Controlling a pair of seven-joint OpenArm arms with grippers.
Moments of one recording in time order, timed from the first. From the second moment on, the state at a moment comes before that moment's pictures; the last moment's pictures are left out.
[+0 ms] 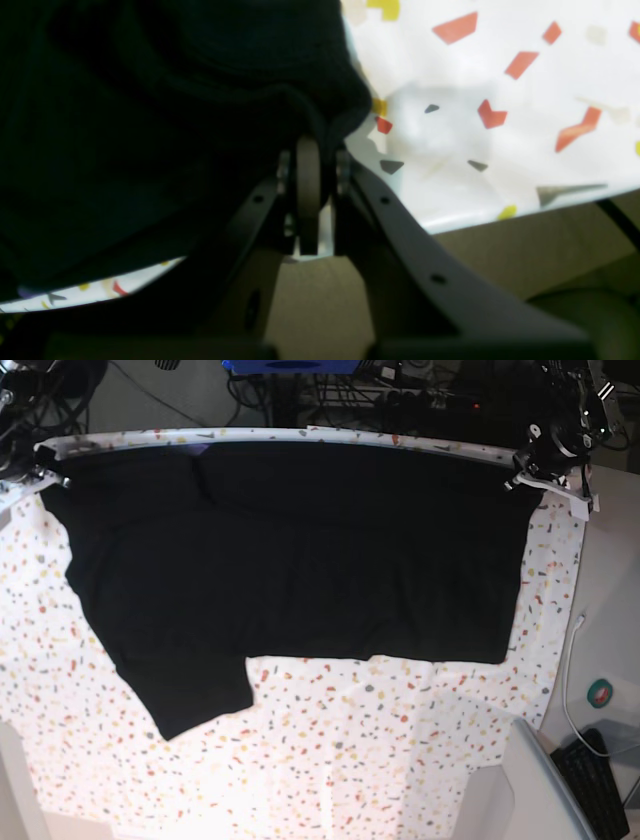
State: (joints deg) left arm 23.5 -12.9 -32.7 81.8 -37.2 -10.1 43.6; right arm -13.4 6.9 44.1 82.3 17.5 22.0 -63.7
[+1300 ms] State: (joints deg) left arm 21.6 -10.8 -55.0 88.3 -36.1 -9.0 47.1; right arm 20.3 19.1 10.7 40.0 16.7 17.7 -36.6
